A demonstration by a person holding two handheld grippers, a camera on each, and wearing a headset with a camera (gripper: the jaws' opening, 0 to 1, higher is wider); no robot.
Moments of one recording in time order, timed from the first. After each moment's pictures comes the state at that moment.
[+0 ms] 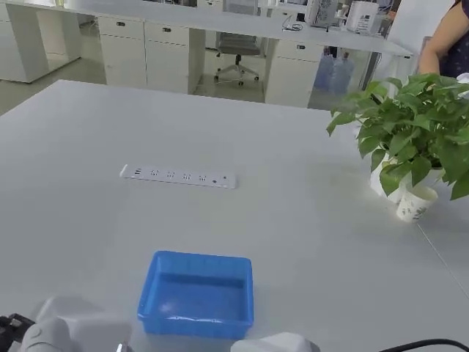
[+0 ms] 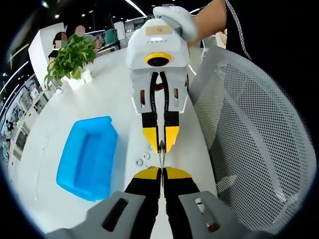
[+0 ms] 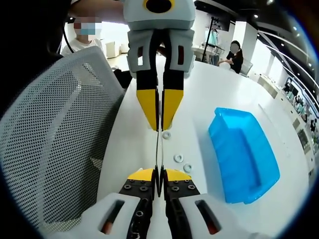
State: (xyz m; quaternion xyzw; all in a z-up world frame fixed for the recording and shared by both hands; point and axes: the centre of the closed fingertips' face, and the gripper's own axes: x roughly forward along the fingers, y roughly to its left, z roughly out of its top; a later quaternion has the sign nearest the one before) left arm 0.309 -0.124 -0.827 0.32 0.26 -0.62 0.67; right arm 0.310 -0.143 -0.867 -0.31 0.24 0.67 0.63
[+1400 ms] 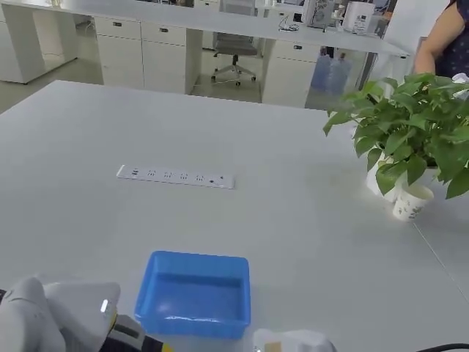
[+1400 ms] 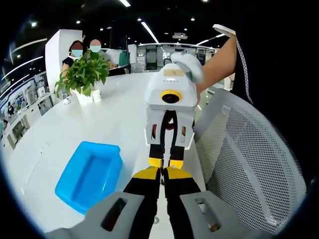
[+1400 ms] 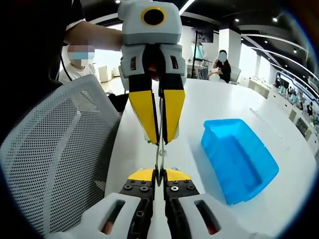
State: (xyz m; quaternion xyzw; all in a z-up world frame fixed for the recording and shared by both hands) left arm 0.318 -0.153 -0.788 0.19 0.20 -0.64 0.72; right arm 0.312 -0.136 -0.843 -0.22 0.21 0.67 0.68
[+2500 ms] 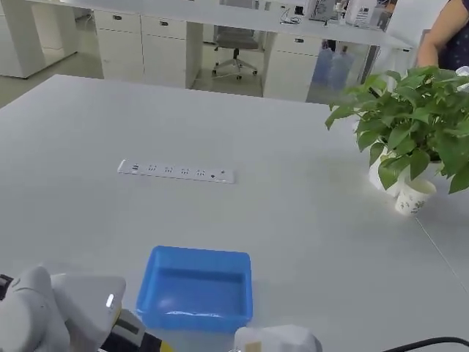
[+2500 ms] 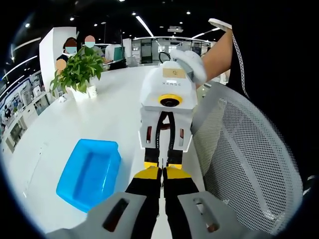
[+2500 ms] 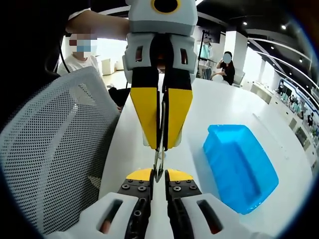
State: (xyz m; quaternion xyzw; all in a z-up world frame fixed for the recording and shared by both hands) left arm 0.315 -0.145 -0.788 0.21 0.22 -0.65 0.70; right arm 0.313 -0.119 -0.848 -0.26 0.20 0.67 0.67
